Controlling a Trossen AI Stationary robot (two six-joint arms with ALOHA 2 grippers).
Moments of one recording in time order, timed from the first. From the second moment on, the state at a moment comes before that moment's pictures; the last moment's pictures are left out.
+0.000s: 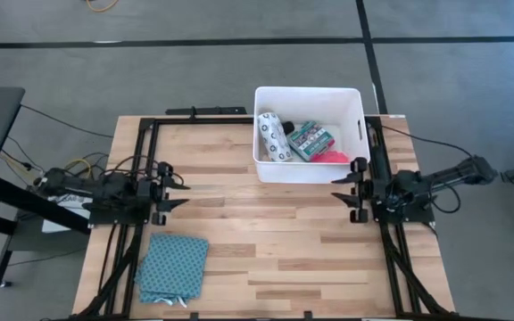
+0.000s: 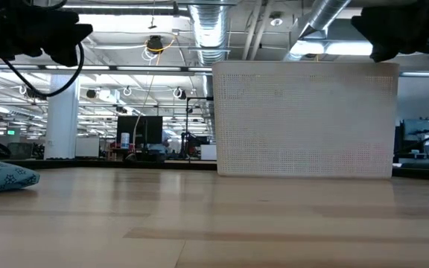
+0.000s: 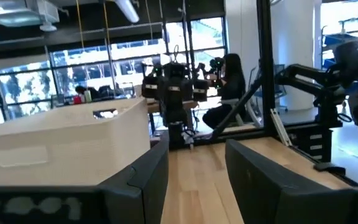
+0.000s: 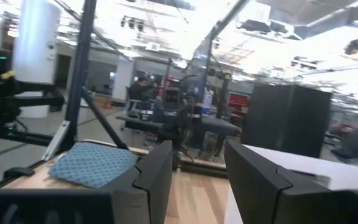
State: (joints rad) left arm -0.19 0.03 0.01 0.23 -0.13 0.15; right arm 0.26 0.27 0.01 0.53 0.22 -0.31
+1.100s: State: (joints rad) left arm -0.11 0.06 0.02 0.03 -0.11 -0.17; right arm 0.11 0.27 0.01 0.44 0.08 -0.42
